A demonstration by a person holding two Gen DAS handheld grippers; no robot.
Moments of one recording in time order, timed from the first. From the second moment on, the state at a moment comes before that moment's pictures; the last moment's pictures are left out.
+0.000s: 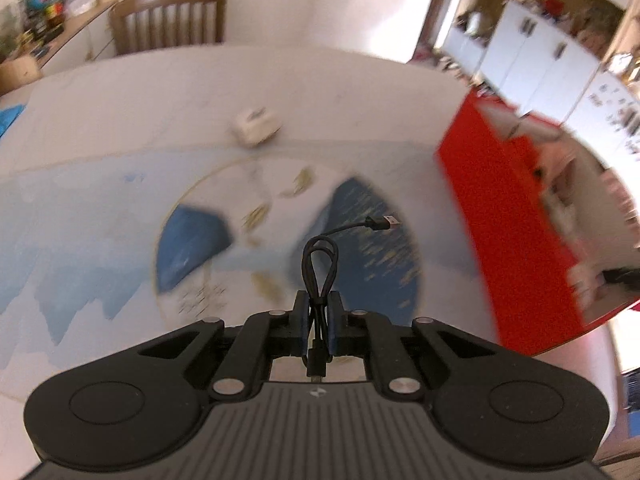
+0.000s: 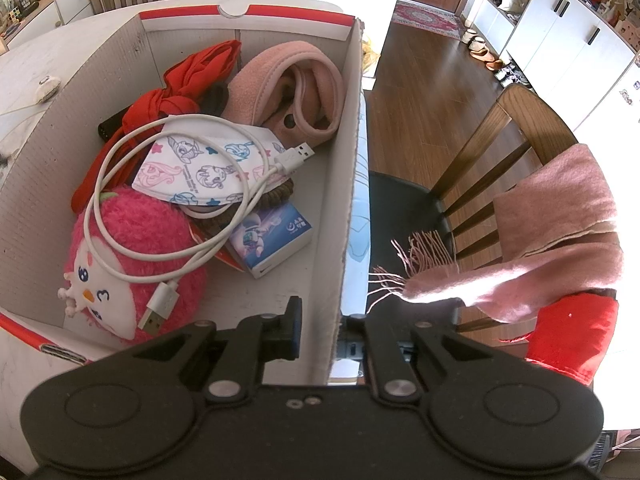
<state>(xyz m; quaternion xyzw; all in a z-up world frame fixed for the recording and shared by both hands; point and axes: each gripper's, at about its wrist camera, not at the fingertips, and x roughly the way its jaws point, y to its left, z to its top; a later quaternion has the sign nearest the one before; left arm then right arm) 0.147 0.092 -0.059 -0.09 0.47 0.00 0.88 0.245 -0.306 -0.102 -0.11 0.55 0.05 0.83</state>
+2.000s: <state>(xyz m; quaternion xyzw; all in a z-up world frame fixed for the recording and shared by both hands) 0.313 -0.140 -0.076 0.13 0.49 -0.21 0.83 0.246 -0.306 -0.106 -0.09 0.55 0.04 0.83</state>
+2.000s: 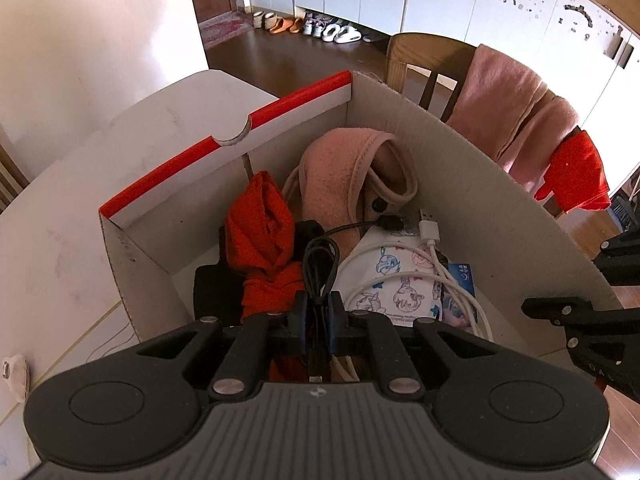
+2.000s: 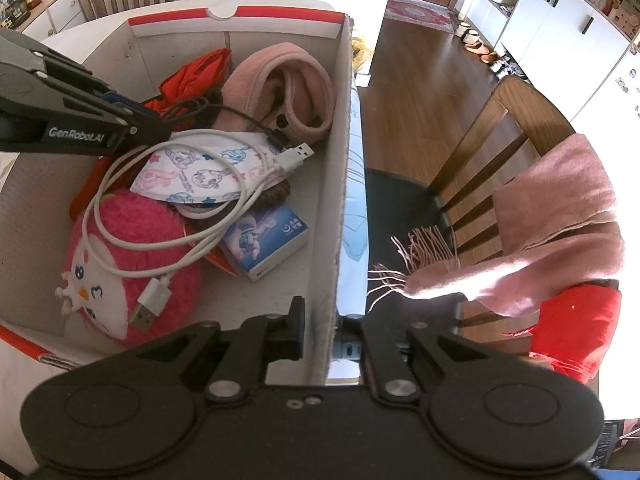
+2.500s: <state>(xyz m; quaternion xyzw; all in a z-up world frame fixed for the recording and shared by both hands) 0.300 -0.125 -0.051 0.09 0.47 -0.23 0.85 0.247 -0.307 -0.110 -0.09 0.55 0.04 0.83</state>
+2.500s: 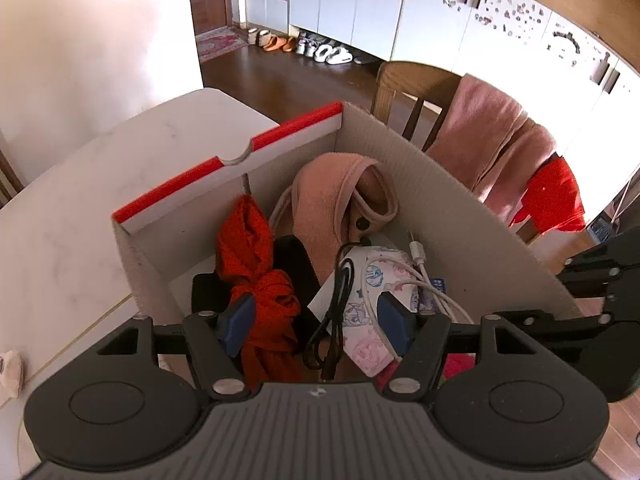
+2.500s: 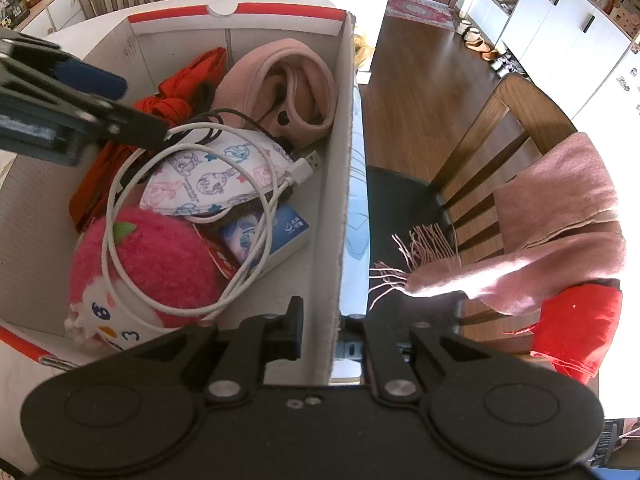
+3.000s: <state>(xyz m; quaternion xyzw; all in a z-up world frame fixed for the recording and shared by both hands) 0.279 -0.005 0.004 0.02 0.42 -0.17 0.89 0.250 -0.306 -0.109 -0.10 0.56 0.04 0.82</state>
